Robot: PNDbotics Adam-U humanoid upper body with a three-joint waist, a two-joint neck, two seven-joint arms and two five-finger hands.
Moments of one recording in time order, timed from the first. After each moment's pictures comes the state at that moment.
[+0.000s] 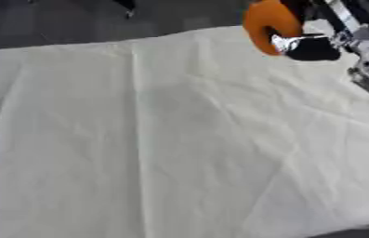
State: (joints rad) left arm -1.02 0.76 -0.37 -1.42 -0.29 0.60 -0.01; right arm -0.25 -1.02 0.13 -1.99 0.09 0.17 -0.30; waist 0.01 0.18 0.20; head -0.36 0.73
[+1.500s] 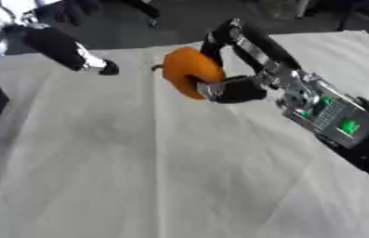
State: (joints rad) left arm -1.27 0.40 -0.72 -1.41 -0.36 0.50 -0.36; right arm -0.51 -0.81 0.42 -1.99 0.12 0.17 -0.17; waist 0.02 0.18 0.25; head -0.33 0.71
